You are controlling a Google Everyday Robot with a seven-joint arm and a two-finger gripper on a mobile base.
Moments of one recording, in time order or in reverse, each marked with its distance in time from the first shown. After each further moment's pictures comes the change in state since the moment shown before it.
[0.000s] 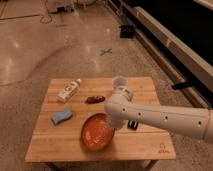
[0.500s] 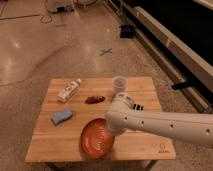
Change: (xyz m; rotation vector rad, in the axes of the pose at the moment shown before) arm -0.010 0.029 0.004 0.006 0.021 -0.020
